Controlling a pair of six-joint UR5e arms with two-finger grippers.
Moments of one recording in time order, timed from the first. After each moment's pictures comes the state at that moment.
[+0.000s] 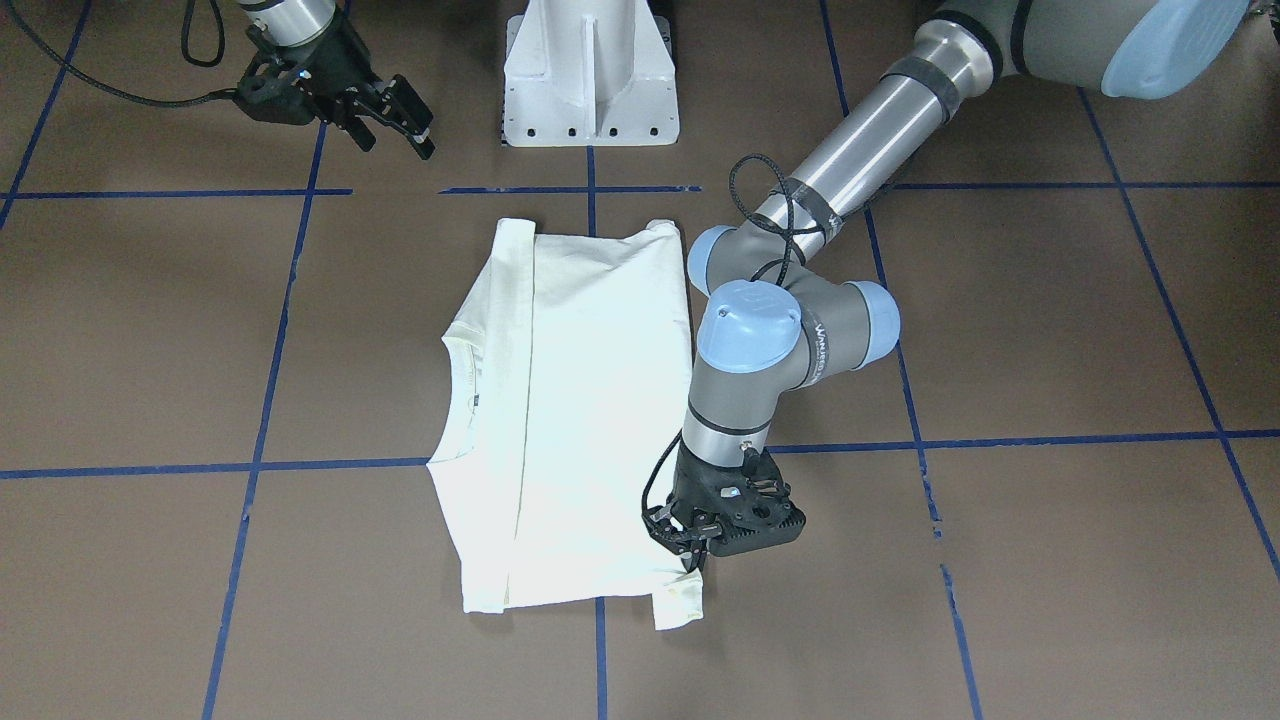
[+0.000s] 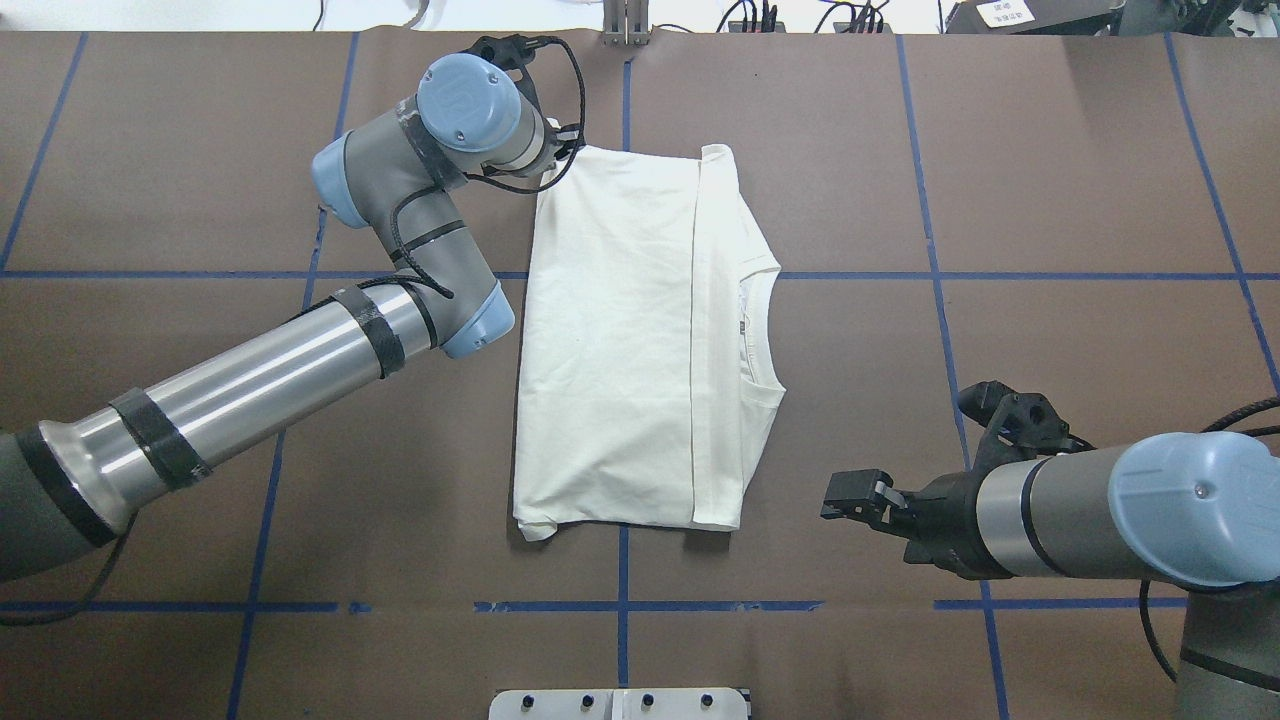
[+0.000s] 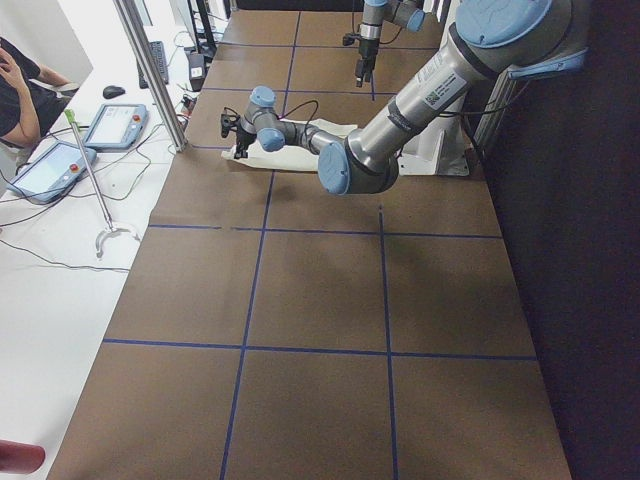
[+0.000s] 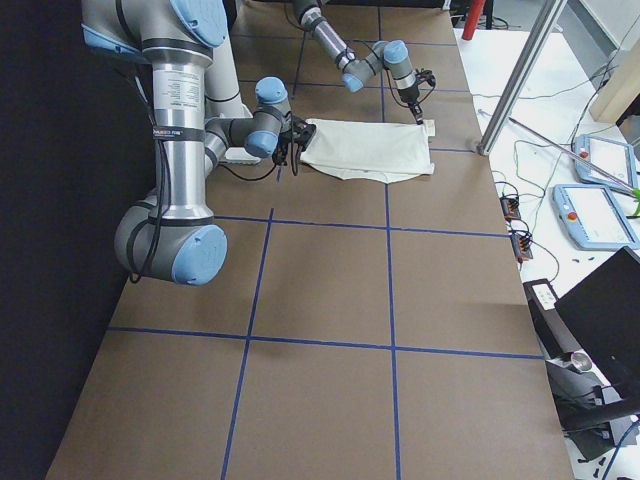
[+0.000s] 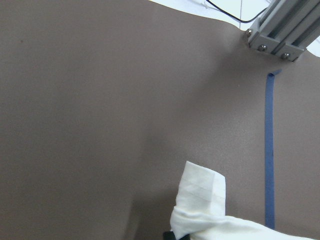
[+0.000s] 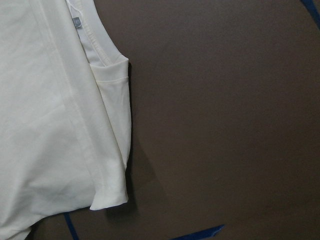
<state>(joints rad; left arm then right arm) -0.73 -2.56 -0.88 -2.26 -1.67 -1.35 0.35 -1.57 2.25 -1.20 1.79 1.82</state>
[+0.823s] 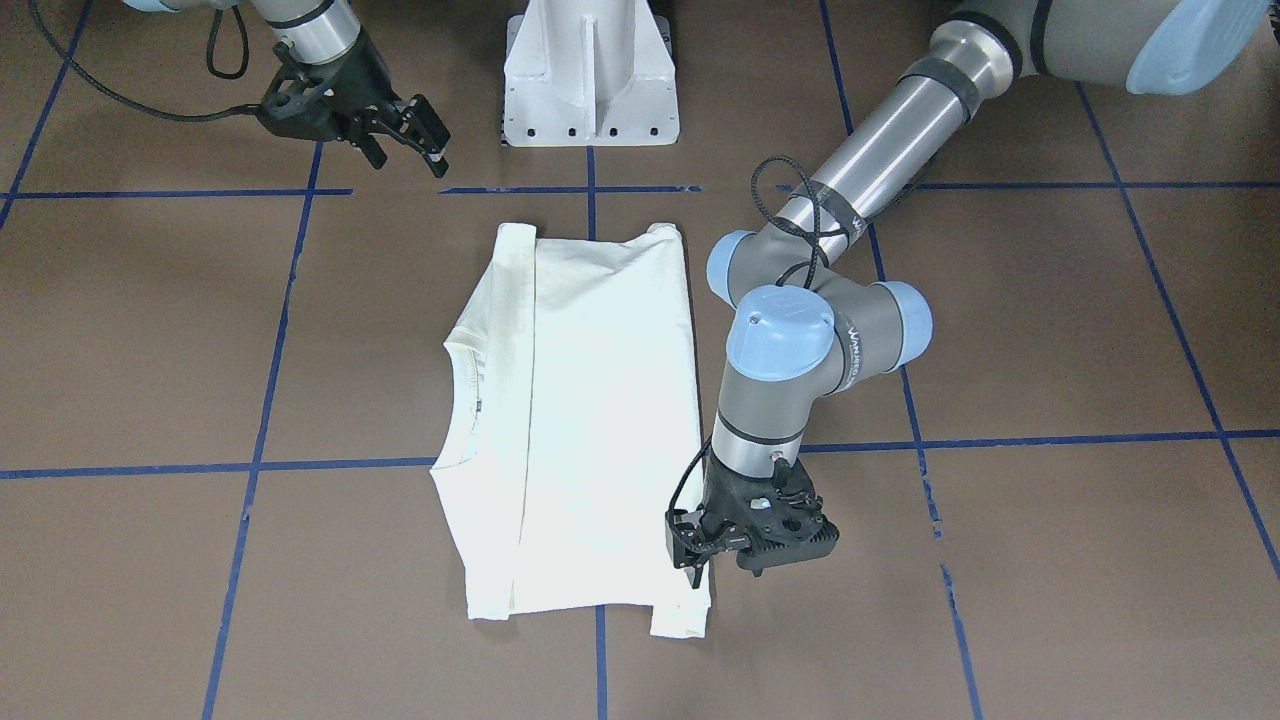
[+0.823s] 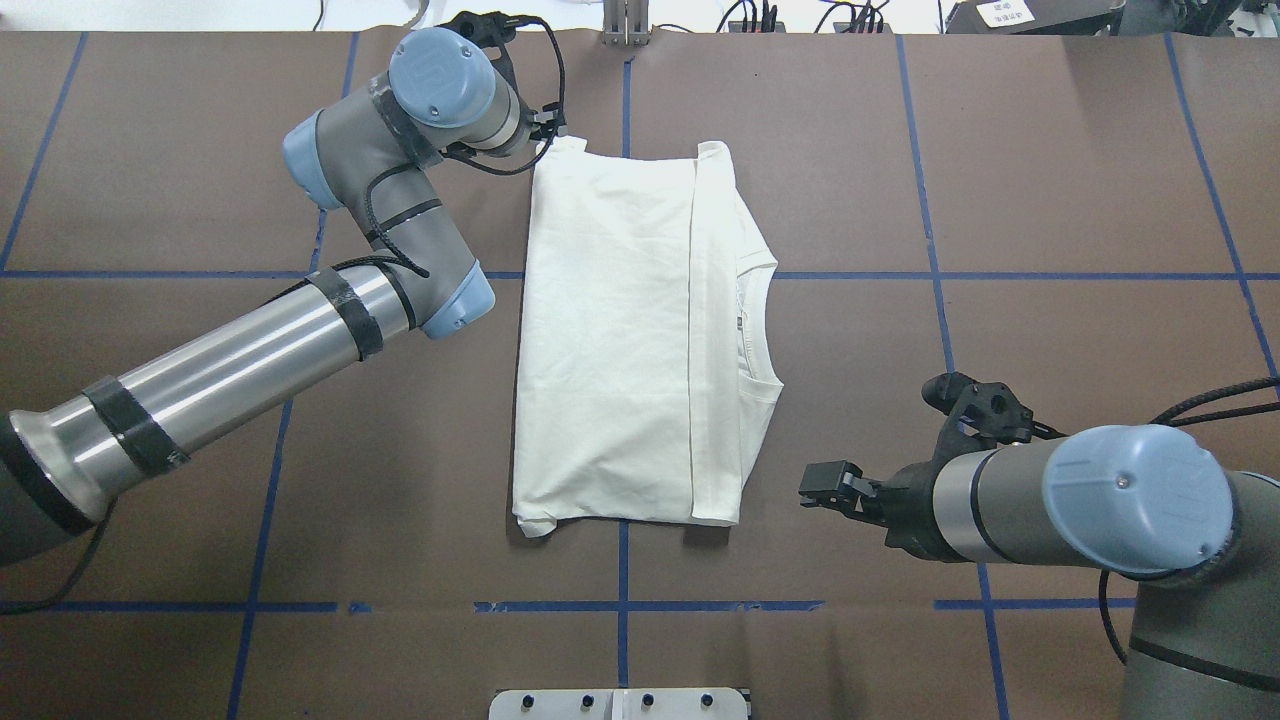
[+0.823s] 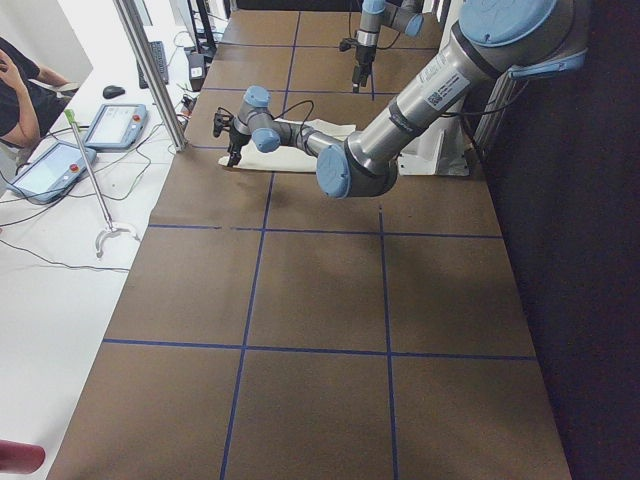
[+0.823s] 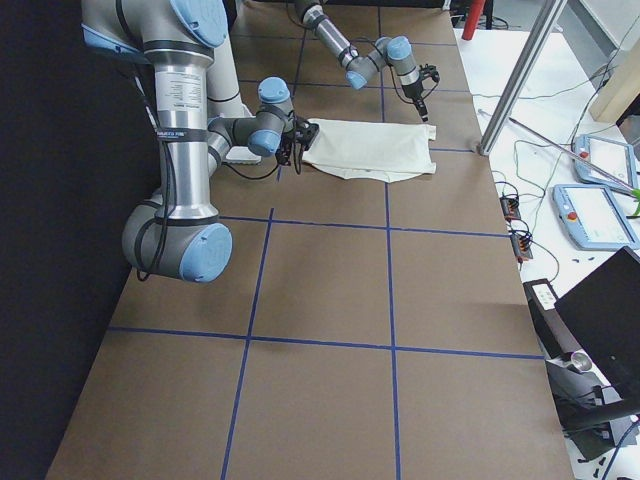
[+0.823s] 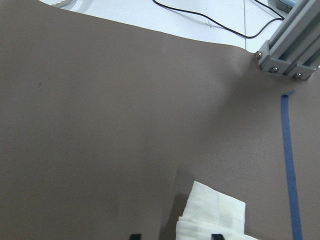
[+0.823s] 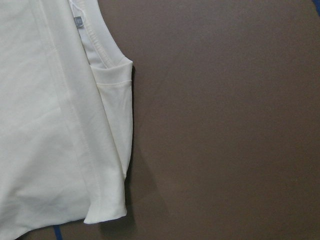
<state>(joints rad) -0.77 -2.52 -0.97 -2.19 -1.71 -1.26 0.35 -1.47 2.21 -1.34 1.75 1.74</state>
